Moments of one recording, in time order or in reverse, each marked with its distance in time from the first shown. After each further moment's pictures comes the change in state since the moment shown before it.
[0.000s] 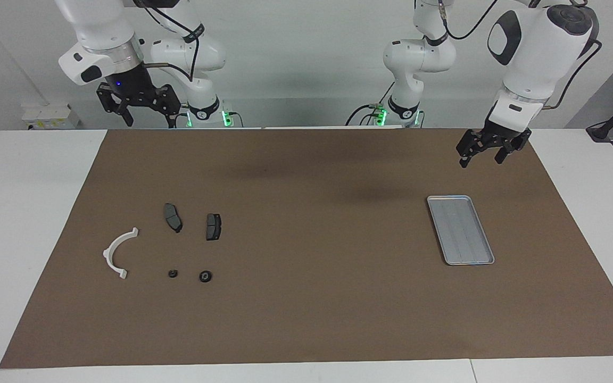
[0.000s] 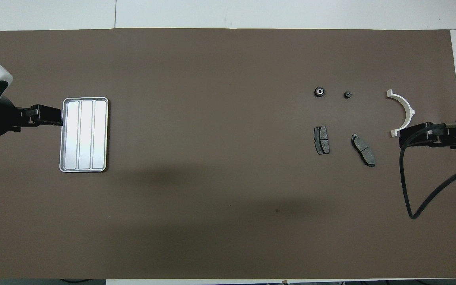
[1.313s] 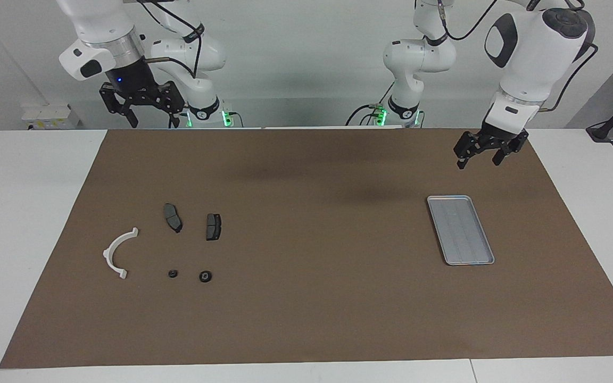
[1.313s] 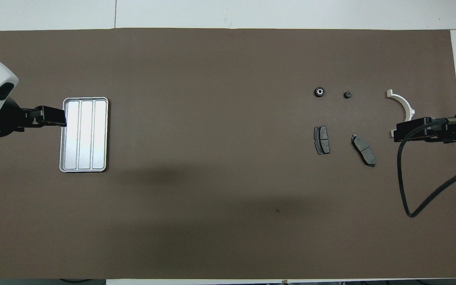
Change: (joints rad) left arm -0.003 -0.002 -0.005 -0.018 0.000 0.016 0.003; right arm 0.000 -0.003 0.002 0.008 0.062 0.025 0.000
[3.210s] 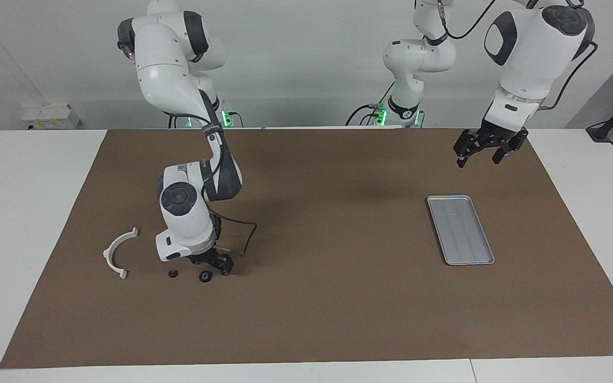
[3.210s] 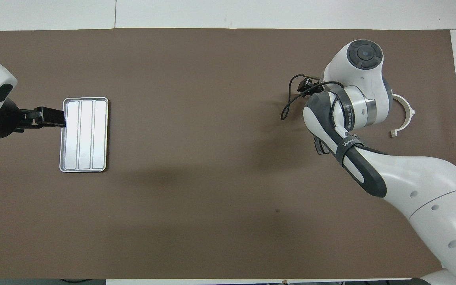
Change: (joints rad) left arm 0.004 -0.009 -0.005 -0.004 0.000 0.000 0.001; right arm 0.109 0.742 -0.012 0.073 -0.158 0.665 0.493
